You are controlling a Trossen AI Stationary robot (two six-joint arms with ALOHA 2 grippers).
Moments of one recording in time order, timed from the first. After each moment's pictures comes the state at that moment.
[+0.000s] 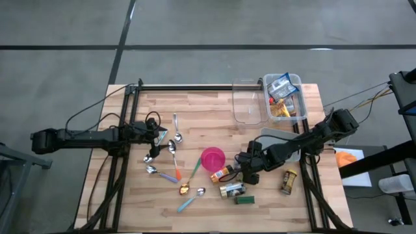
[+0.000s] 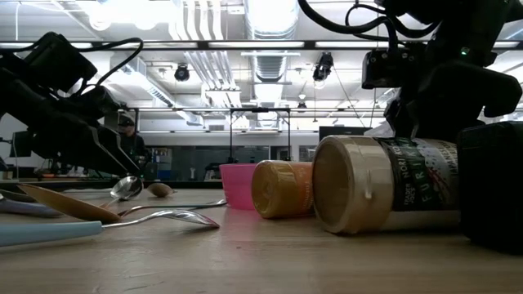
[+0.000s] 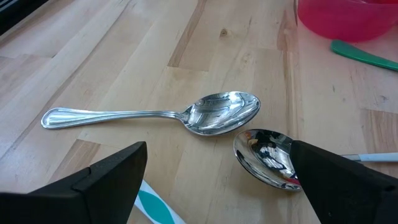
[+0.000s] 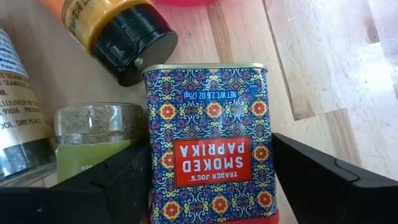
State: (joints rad) left arm 0.25 0.63 0.00 0.02 0.00 0.05; right arm 0.37 1.59 0.85 -0.49 0.29 0.57
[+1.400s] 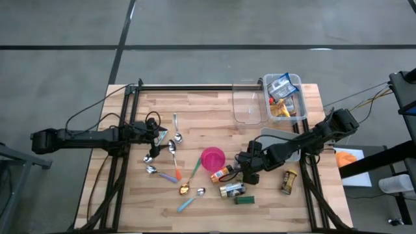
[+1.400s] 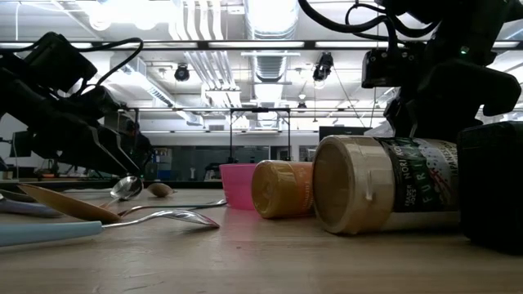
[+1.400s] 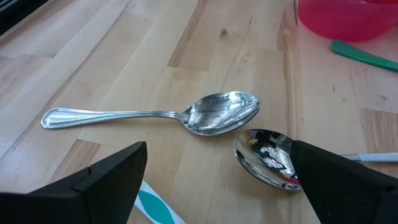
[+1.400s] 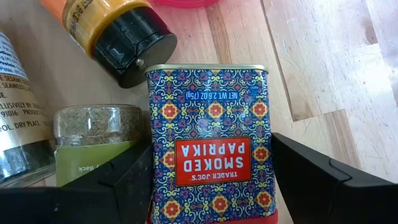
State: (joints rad) left arm 0.25 0.63 0.00 0.02 0.00 0.05; right arm 0.37 1.59 0.85 -0.49 0.28 0.58
